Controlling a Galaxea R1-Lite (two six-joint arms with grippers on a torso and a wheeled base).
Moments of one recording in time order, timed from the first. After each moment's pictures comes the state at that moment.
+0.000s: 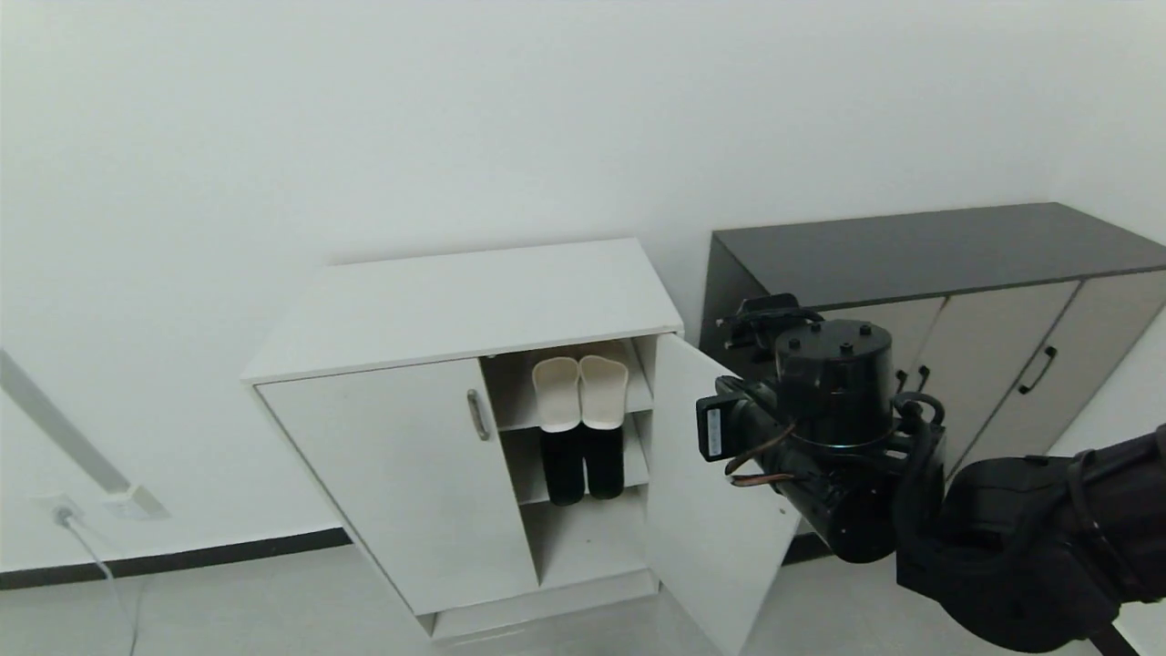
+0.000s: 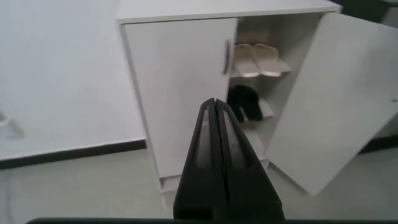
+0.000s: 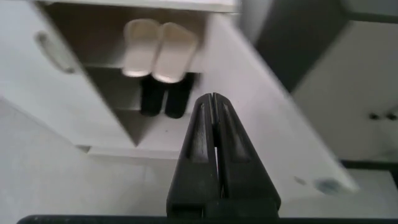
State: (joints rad) left arm 0.00 0.00 0.00 0.00 -0.01 -0.01; right arm 0.83 1.86 -0.94 -0.70 -0.60 0.10
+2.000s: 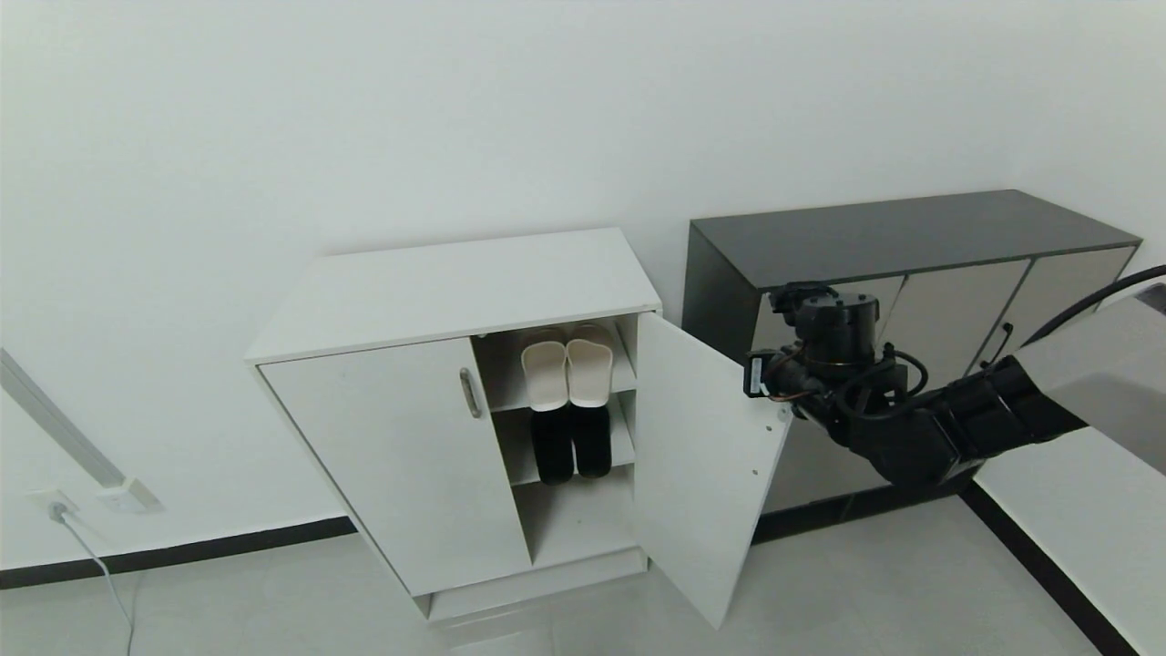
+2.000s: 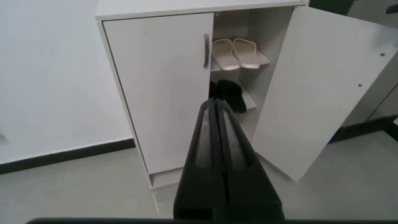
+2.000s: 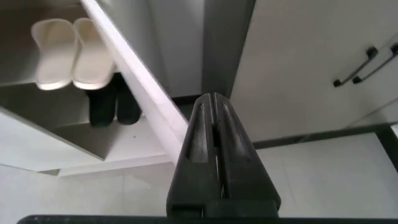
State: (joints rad) left arm 0.00 0.00 0.00 0.00 -0.01 -0.01; right arm 0.48 2.12 -1.20 -0.70 -0.37 0.12
